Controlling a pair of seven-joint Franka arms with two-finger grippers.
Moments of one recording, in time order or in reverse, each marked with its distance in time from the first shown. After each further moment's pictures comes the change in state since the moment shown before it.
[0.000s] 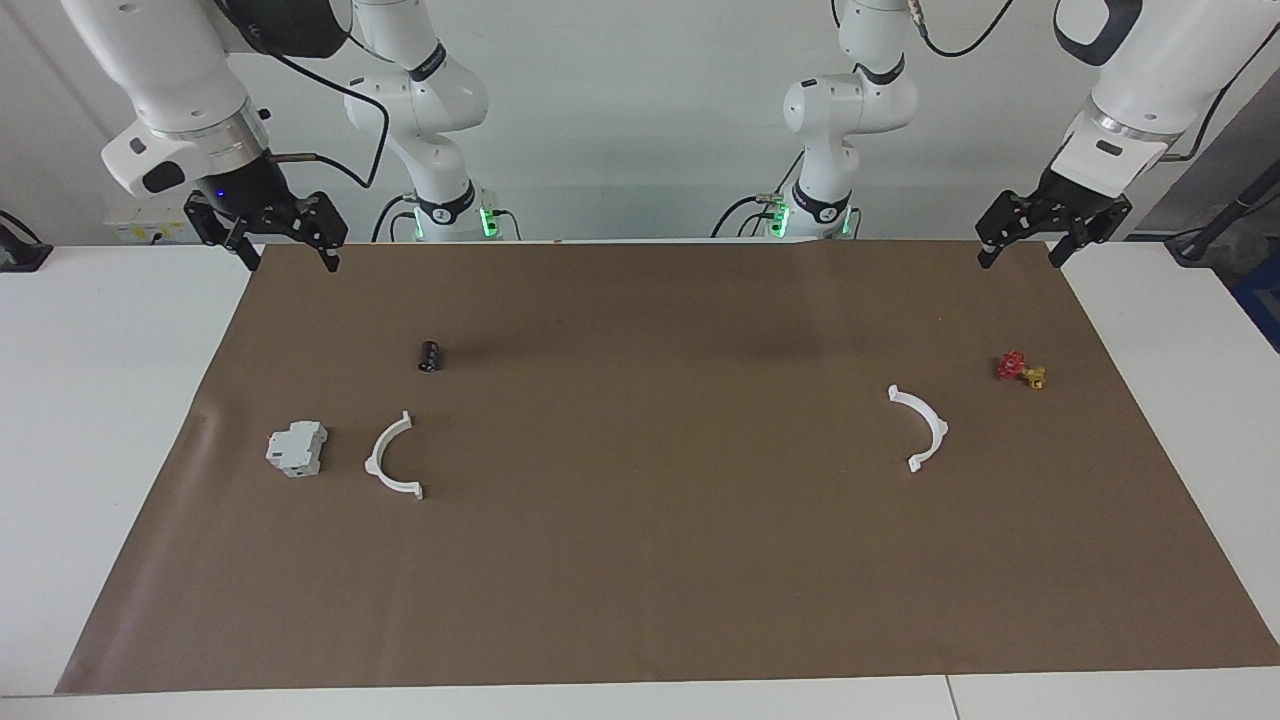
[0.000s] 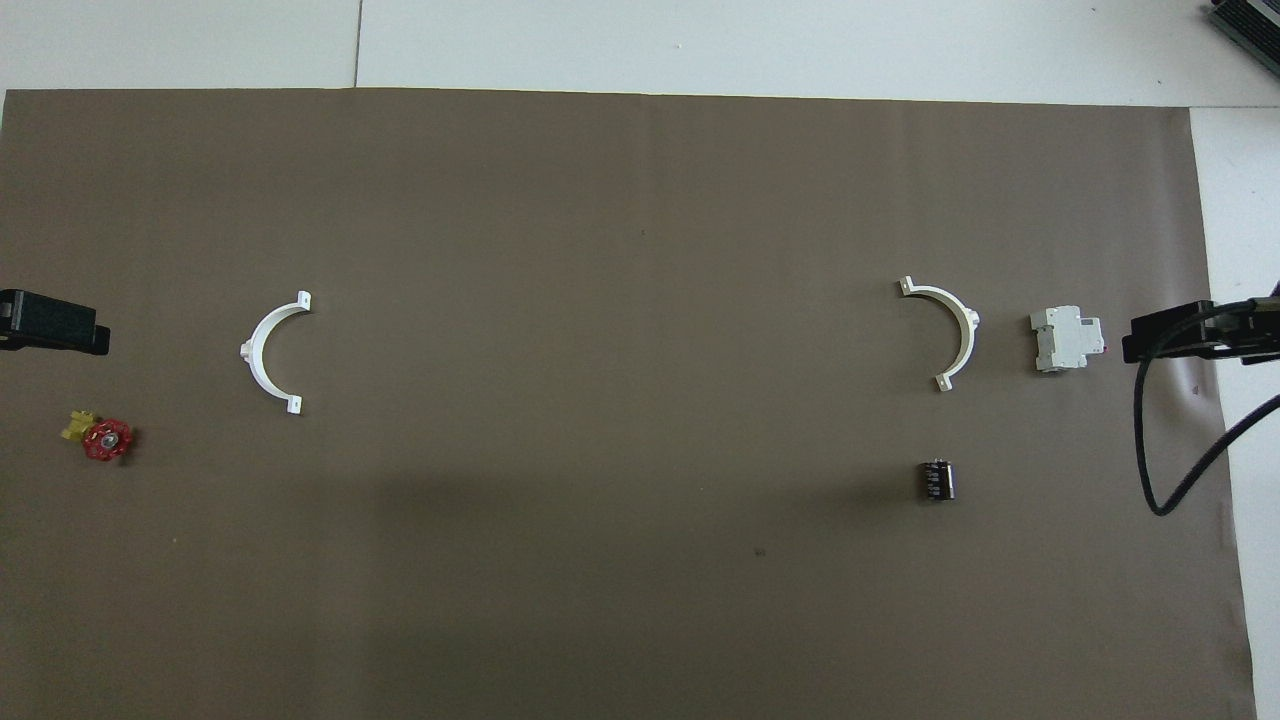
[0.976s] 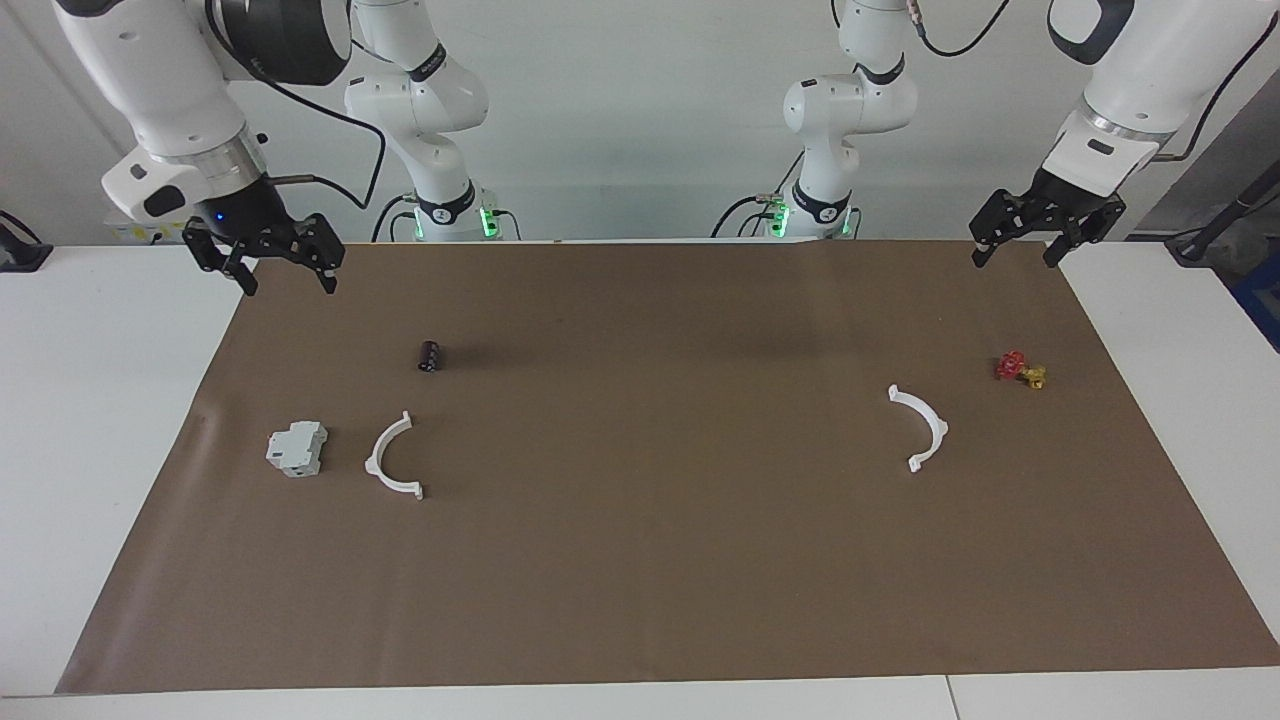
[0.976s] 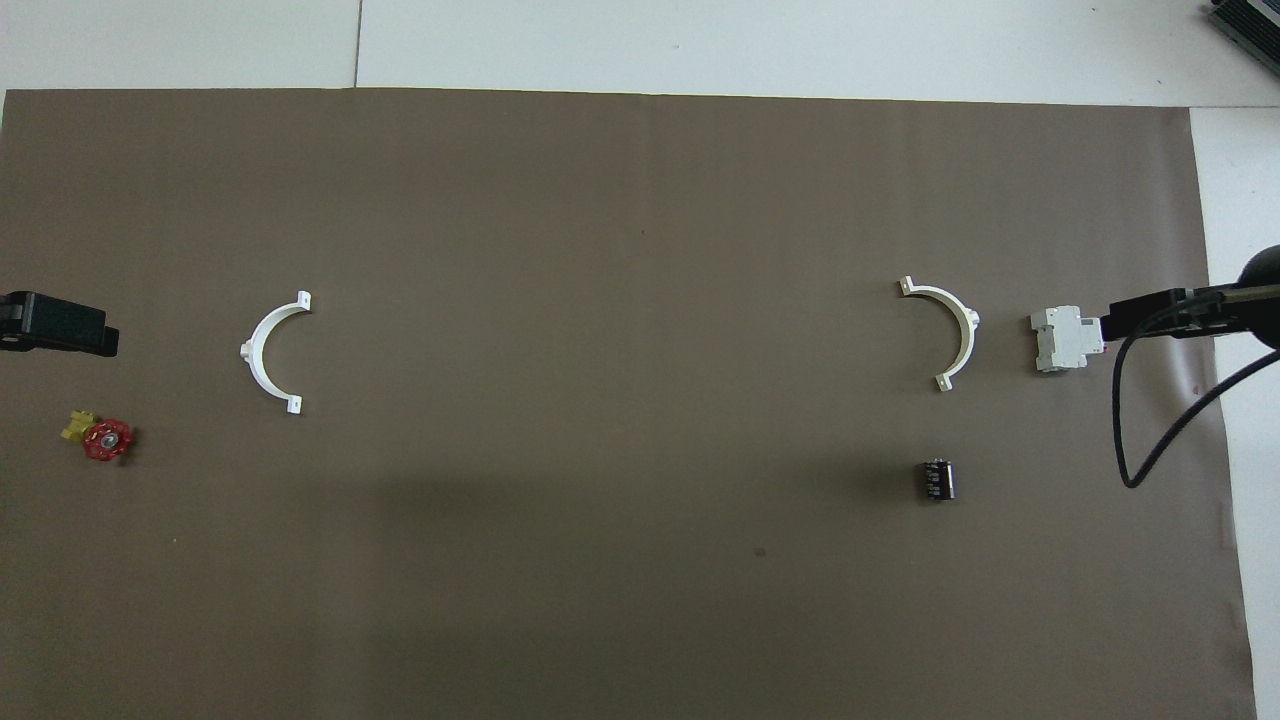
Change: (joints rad) left arm -0.001 -0.003 -0.013 0.000 0.000 -0.003 0.000; right arm -0.037 0.039 -0.001 -0.100 0.045 0.197 -0.132
